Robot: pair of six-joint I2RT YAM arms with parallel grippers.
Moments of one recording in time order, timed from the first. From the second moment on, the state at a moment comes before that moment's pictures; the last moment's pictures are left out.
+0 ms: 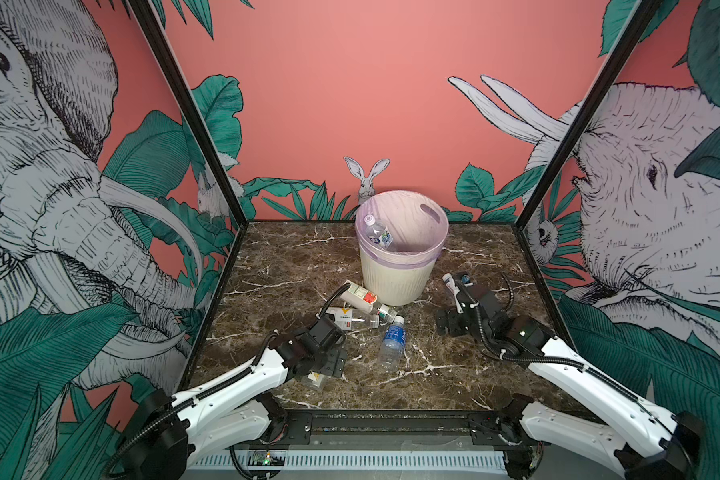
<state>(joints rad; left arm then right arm) -0.83 1.00 0.54 -0.75 -0.14 -0.51 0.72 0.97 0.86 -0.71 0.31 0.35</state>
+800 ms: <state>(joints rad) -0.87 1.02 0.47 -0.70 -0.12 -0.59 0.70 0.94 0.73 -0.68 0.30 0.37</state>
